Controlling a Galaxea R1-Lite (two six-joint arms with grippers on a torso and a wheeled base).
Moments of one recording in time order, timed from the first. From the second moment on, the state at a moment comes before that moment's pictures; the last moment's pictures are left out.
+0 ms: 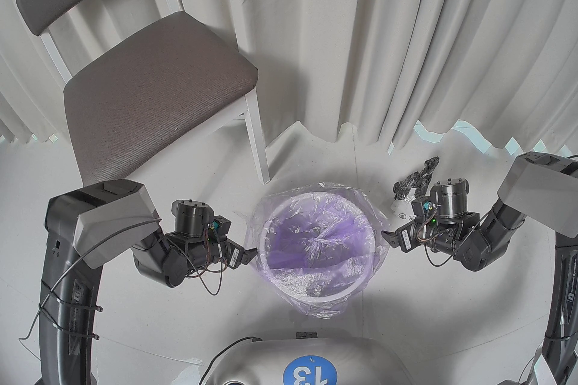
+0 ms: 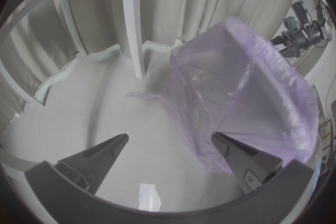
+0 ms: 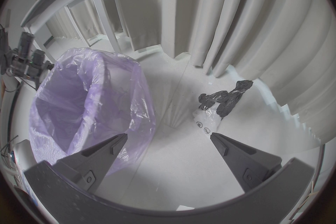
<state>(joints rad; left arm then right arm) -0.30 2.52 -1.12 -0.79 -0.16 0.28 0.27 2.28 -0.85 -0.86 -0.02 -0.17</state>
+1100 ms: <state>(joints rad) -0.29 2.66 -1.48 -0.55 -0.13 0.32 0.23 2.57 -1.25 -0.61 0.01 -0.19</state>
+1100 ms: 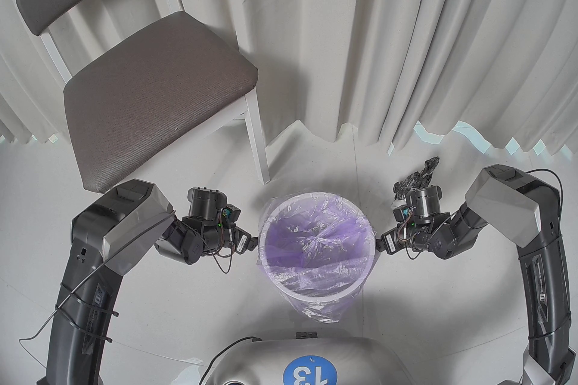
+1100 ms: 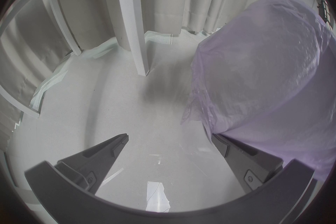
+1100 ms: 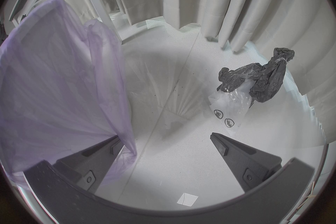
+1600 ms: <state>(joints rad) -0.26 2.53 -1.13 -0.82 -0.12 0.29 0.20 2.32 -1.01 -0.62 0.01 -0.24</state>
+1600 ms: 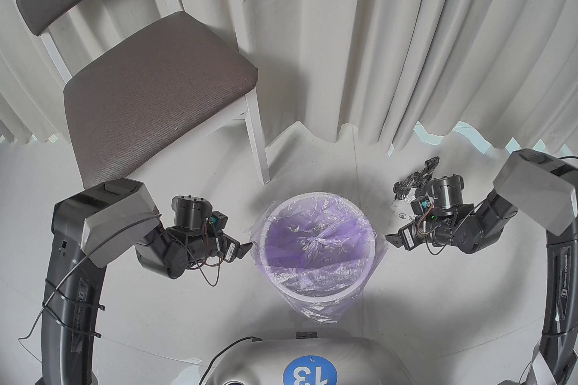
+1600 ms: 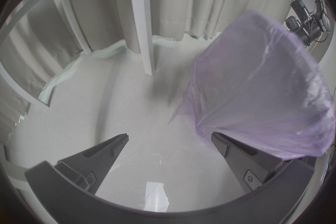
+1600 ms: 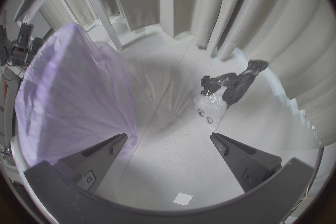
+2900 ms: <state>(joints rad) -0.25 2.43 -0.57 -1.55 -0.11 0.08 0.48 2.23 -0.77 -0.86 0.51 -0.60</state>
